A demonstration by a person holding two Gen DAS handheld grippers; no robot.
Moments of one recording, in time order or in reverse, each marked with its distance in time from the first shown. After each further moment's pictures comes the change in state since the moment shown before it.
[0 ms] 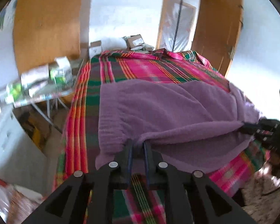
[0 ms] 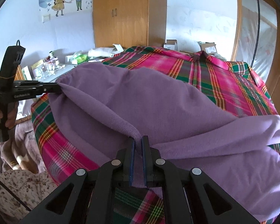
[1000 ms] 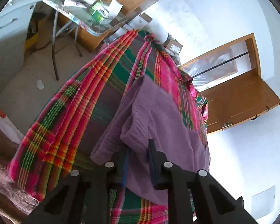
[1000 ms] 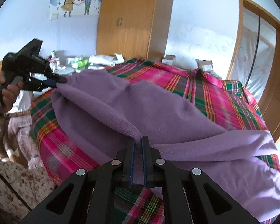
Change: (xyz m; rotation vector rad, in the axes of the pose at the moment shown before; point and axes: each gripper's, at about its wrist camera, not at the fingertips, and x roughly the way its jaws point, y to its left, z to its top) left arm -0.006 0.067 -0.006 -0.747 0.061 -0.229; right arm -0.029 0.010 -0.003 -0.090 -0.126 -0.063
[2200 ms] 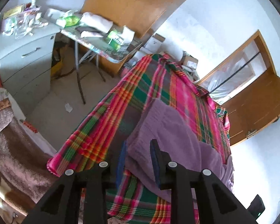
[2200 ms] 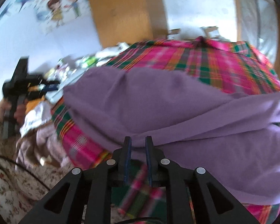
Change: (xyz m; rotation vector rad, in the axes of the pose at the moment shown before) left arm -0.034 -0.031 -0.013 0.109 -0.167 0.240; right arm -0.011 -0.059 -0.012 0.275 0.151 0.170
